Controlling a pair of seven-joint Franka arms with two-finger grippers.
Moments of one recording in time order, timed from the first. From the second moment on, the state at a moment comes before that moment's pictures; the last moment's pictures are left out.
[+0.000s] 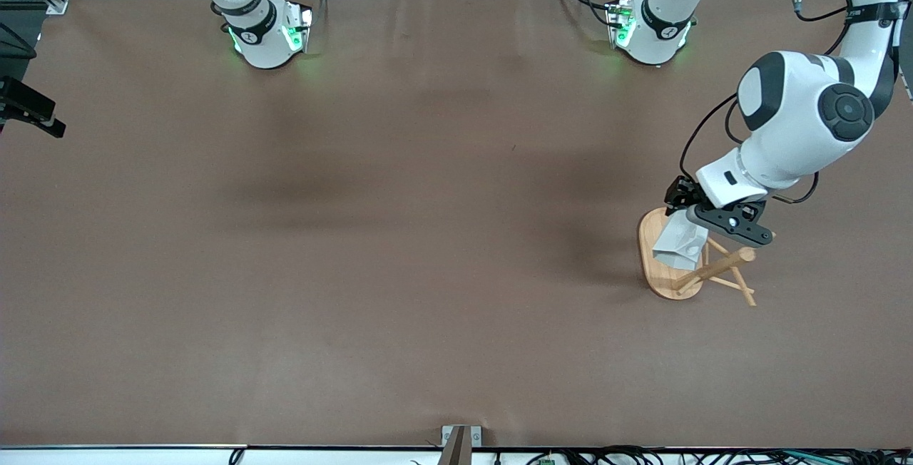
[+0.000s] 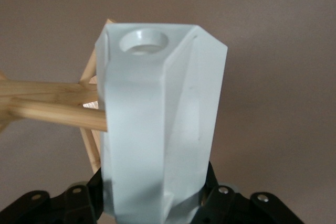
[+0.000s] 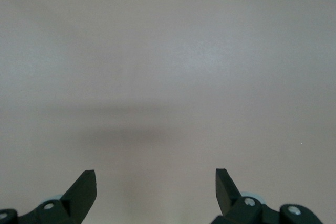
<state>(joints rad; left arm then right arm) 0.13 0.13 -0.26 -2.04 -0.09 2.24 0.34 0.01 0.00 -0.12 -1.48 0.01 1.50 -0.12</state>
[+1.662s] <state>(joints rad) 0.13 0.03 -0.23 -1.84 -0.12 1.97 0.09 0.01 0.01 -0.13 -1.48 0.00 1.52 -0.12</state>
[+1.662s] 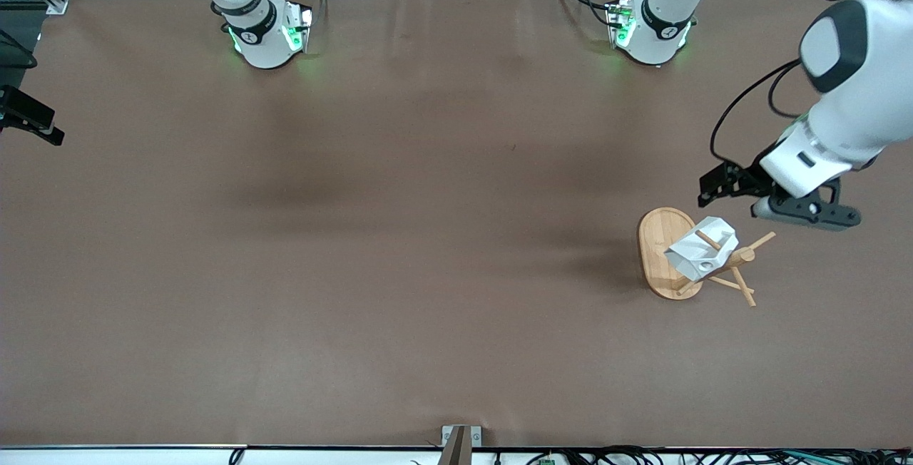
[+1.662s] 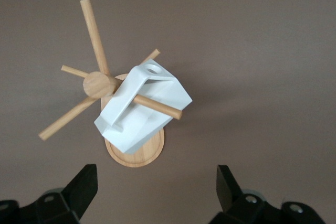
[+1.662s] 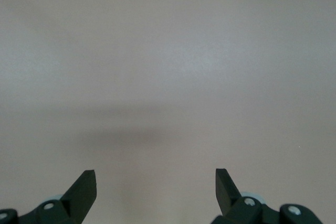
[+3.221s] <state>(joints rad) 0.09 -0.23 -0.14 -1.76 -0.03 1.63 0.08 0.01 0.01 -0.13 -1.48 0.00 1.52 -0.12</state>
